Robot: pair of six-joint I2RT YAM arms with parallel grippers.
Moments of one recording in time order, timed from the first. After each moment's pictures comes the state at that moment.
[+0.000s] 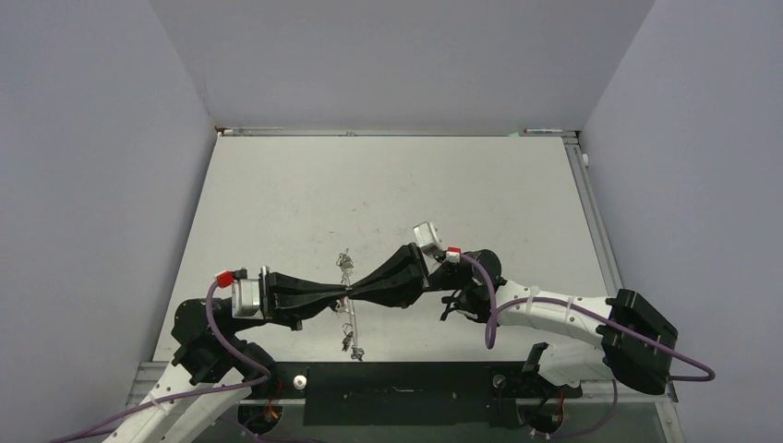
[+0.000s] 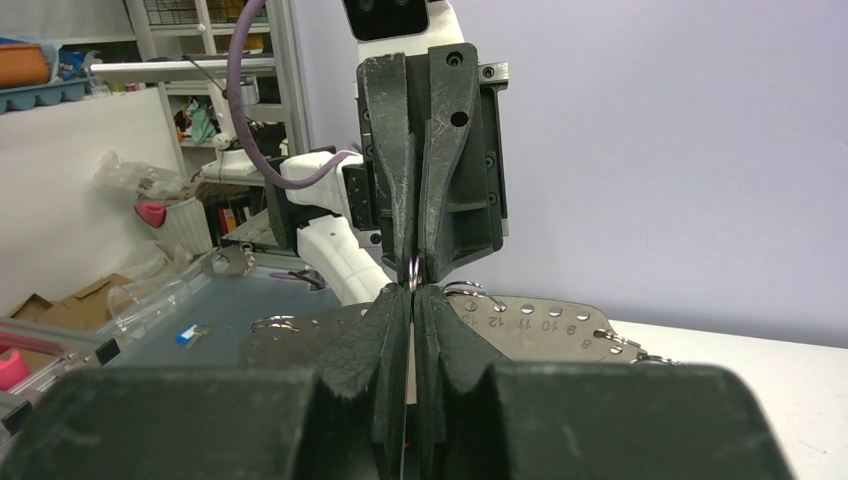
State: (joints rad) left arm -0.69 0.30 0.47 0.34 0.67 -0.26; right arm 1.04 1.27 0.67 1.17 -0.72 0.43
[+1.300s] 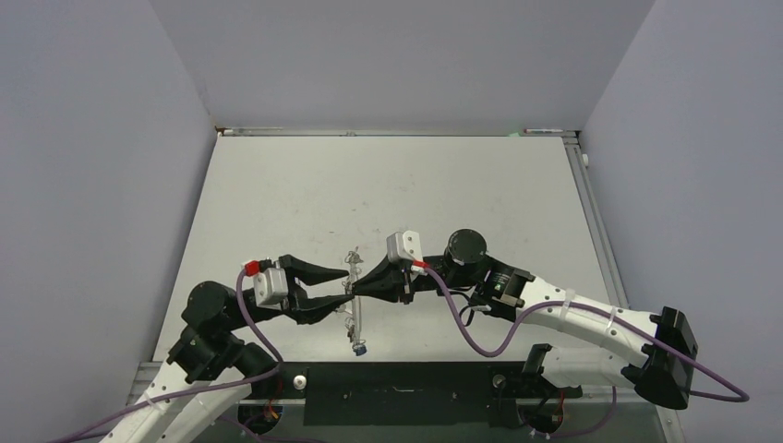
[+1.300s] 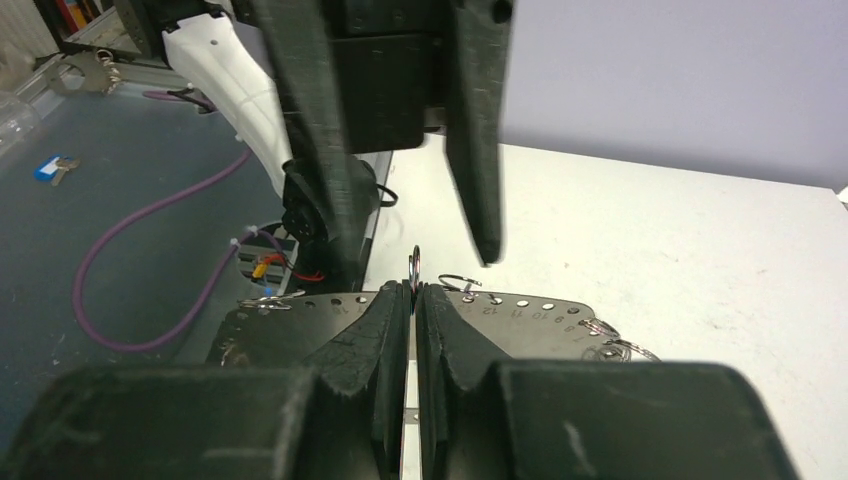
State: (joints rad) left arm -0.68 0.35 0.56 0.01 0.62 -0.07; right arm 1.05 1.13 0.86 0.28 -0.64 -0.09
